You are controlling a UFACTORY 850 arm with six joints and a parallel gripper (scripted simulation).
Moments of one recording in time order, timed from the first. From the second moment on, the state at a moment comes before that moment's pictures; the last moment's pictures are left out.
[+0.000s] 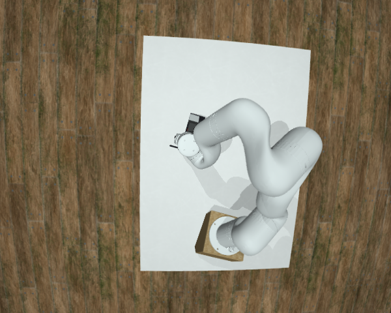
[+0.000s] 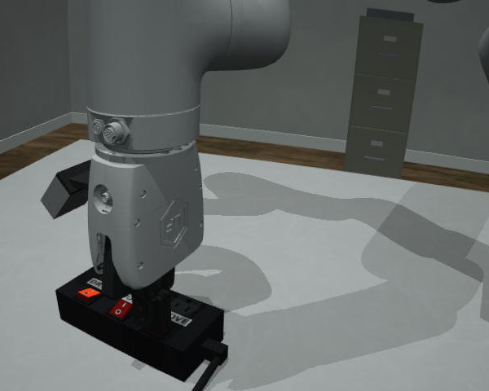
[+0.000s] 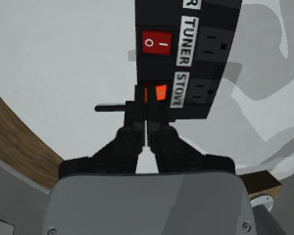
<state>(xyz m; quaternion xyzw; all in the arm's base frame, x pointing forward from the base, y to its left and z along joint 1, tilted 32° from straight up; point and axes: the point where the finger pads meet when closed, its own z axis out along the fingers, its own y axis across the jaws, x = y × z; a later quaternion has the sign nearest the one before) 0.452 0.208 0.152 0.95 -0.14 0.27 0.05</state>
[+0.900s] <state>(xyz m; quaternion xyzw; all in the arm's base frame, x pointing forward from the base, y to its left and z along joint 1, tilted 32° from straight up) 0.456 0.207 0.145 0.95 -0.14 0.27 0.05</state>
